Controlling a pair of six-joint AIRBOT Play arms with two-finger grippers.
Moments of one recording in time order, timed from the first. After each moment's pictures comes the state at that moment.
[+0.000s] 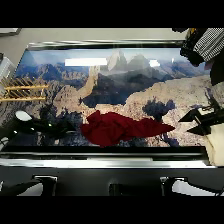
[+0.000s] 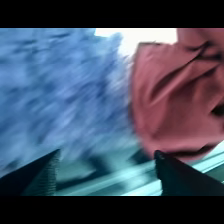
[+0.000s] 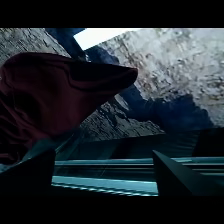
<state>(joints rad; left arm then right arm) 0.09 -1.26 0.68 0.76 -1.11 -1.36 -0.60 -1.43 1.13 -1.08 1.57 1.47</state>
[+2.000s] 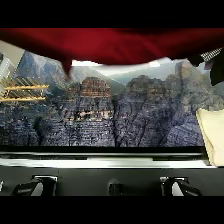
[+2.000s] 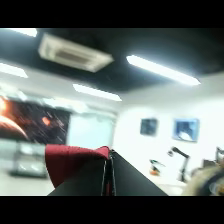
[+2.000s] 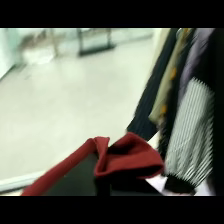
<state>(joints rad) 0.15 -0.60 1.46 0.45 -0.39 -0.94 -0.35 -0.80 1.83 -1.30 0.95 1.61</state>
